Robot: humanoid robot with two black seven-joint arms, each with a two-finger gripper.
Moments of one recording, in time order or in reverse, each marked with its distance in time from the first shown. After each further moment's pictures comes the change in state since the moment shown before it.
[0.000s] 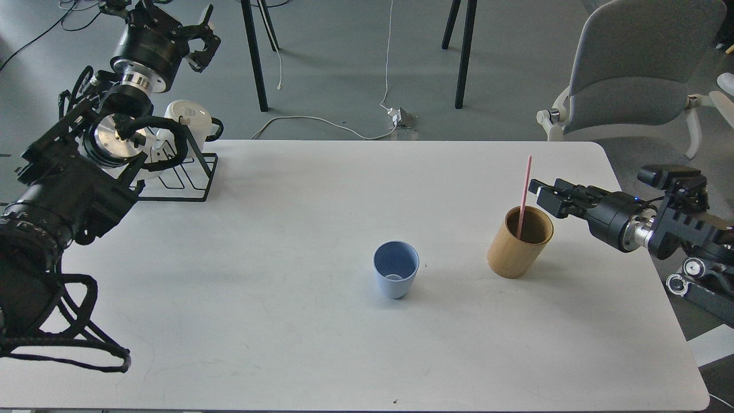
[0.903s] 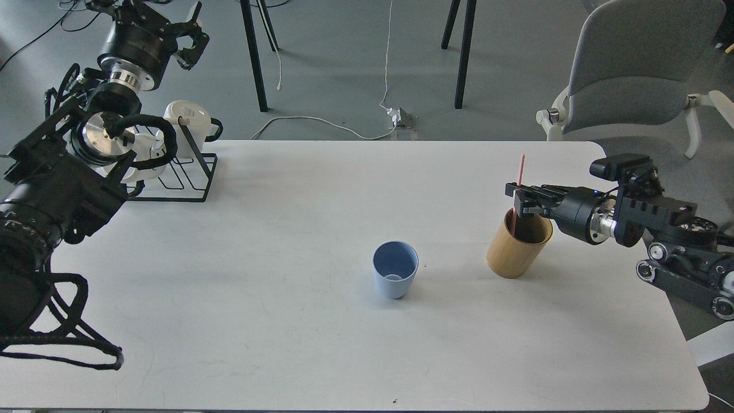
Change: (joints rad) left arm -0.002 0.031 0.001 0.001 0.002 0.000 -0.001; right arm 0.165 0.071 -0.186 -0.033 -0.008 0.043 -0.002
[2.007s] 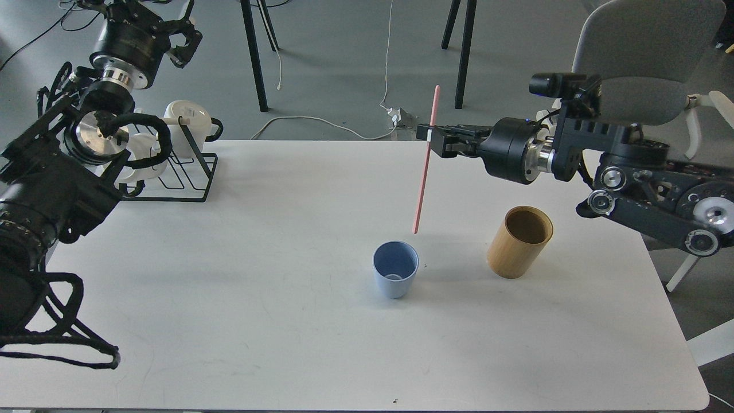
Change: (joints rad) left arm 0.000 0.010 -0.003 0.000 -0.002 0.000 -0.002; right arm 0.259 0.185 0.005 0.133 0.225 0.135 -0.061
